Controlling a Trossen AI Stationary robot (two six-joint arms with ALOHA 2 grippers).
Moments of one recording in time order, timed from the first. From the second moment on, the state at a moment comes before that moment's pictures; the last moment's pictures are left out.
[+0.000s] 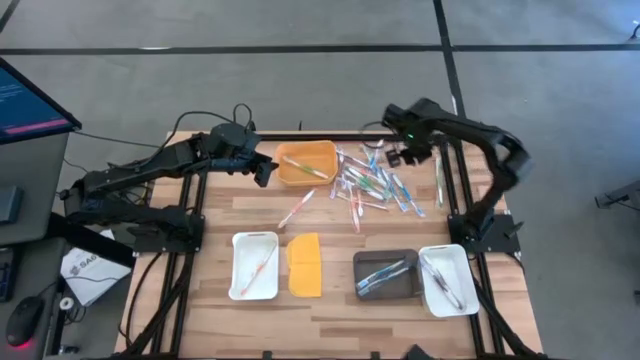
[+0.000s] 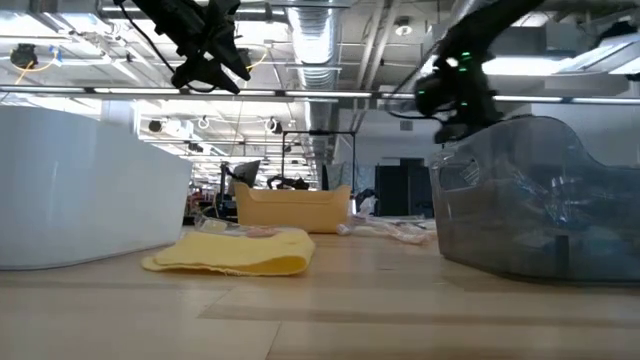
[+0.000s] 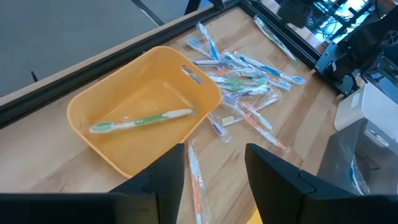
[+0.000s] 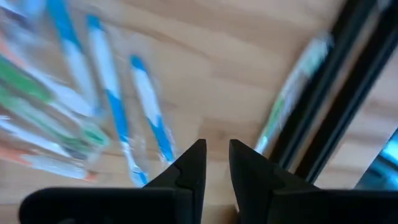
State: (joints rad) left arm 0.42 1.08 0.99 -0.54 -0.04 -0.43; right arm -0.77 1.68 1.32 -1.36 0.15 0.56
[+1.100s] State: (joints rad) left arm 0.42 1.08 0.99 -0.54 -0.04 -0.44; right arm -0.96 1.50 0.76 -1.01 0.09 0.72
